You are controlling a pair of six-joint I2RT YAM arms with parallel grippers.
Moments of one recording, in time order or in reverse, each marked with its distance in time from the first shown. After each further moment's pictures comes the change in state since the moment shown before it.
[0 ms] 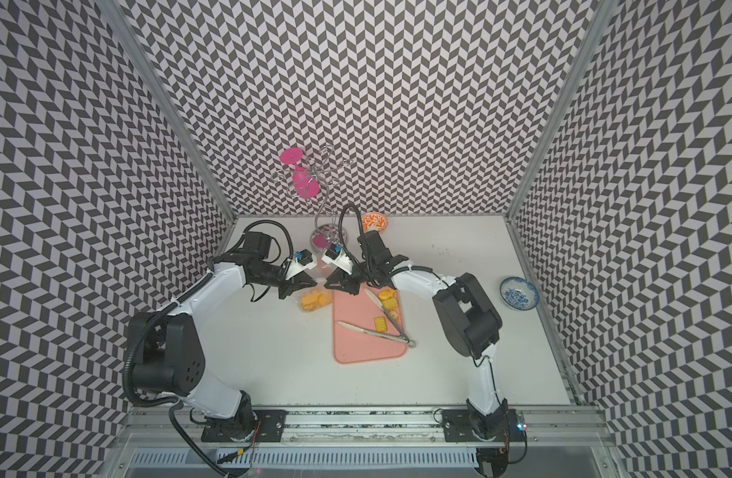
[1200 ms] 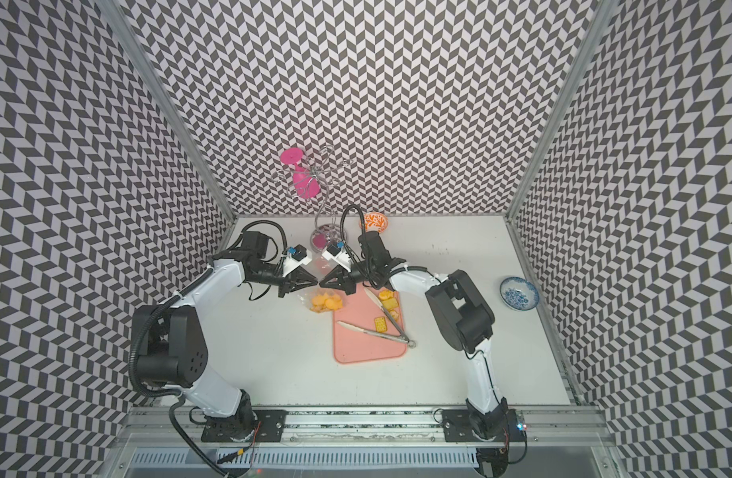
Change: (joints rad) left arm 0.031 0.056 0.027 -0.024 0.153 0.008; right arm -0.008 0.067 0.021 0.172 -0.190 0.211
